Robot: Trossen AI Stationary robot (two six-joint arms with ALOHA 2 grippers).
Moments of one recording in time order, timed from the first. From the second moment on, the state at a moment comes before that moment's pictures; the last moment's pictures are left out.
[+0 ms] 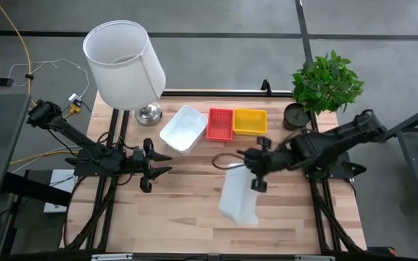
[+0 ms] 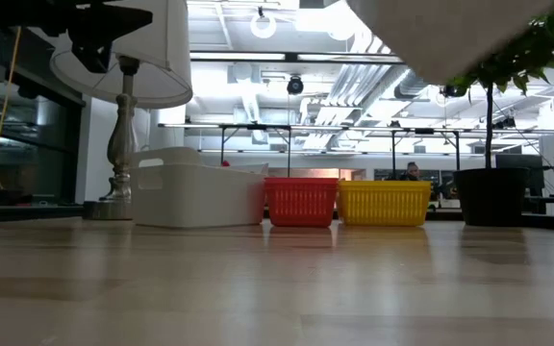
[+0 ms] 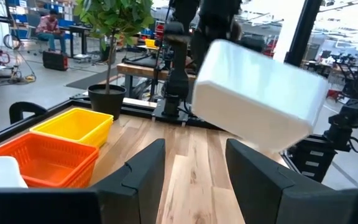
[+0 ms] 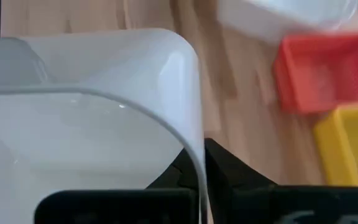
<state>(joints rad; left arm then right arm) -0.43 0.84 0.24 0.61 -0.63 -0.14 0.36 1.40 1.36 -0.98 0.29 0.45</state>
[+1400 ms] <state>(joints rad) -0.43 0.83 0.24 0.60 -0.54 -0.01 -0.21 1.74 1.70 -0.64 0.36 0.13</state>
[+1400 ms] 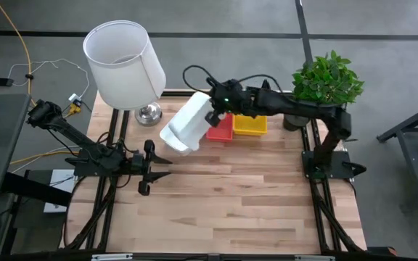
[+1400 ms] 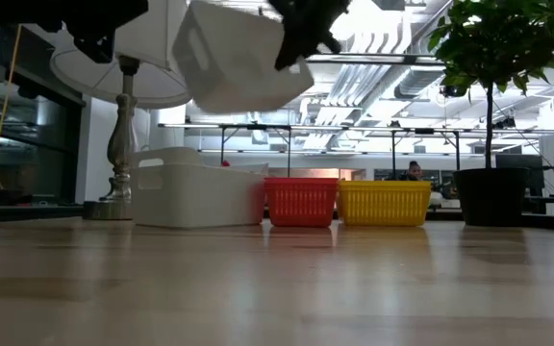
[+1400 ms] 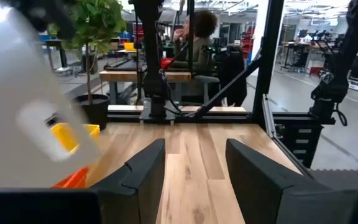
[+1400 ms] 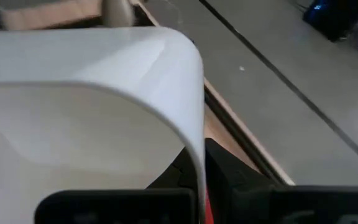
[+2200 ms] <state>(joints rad) -0.50 0.83 0.24 0.61 -0.56 0.01 -0.28 1.96 1.79 -0.54 0.18 0.09</state>
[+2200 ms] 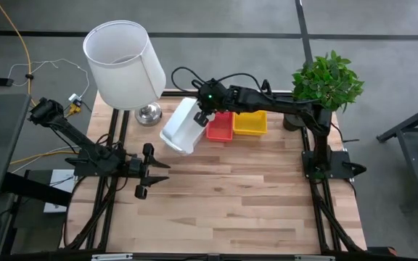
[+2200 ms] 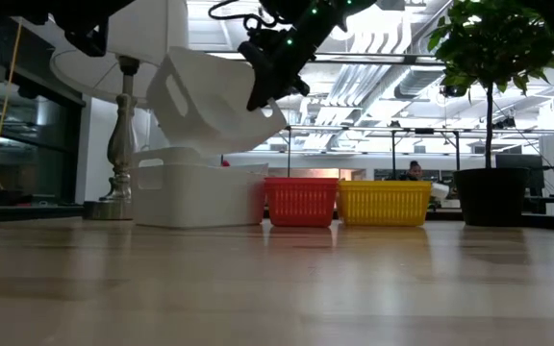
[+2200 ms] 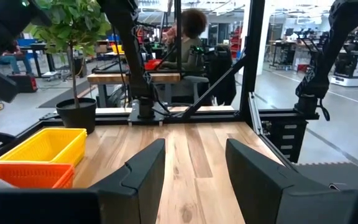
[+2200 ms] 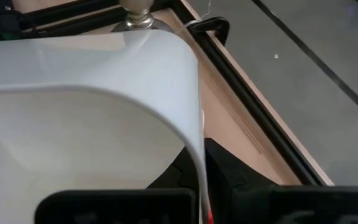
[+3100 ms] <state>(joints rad) -0.50 0.83 0.24 0.61 -0.56 0.01 -0.25 1.96 1.79 -0.71 0.16 -0.14</state>
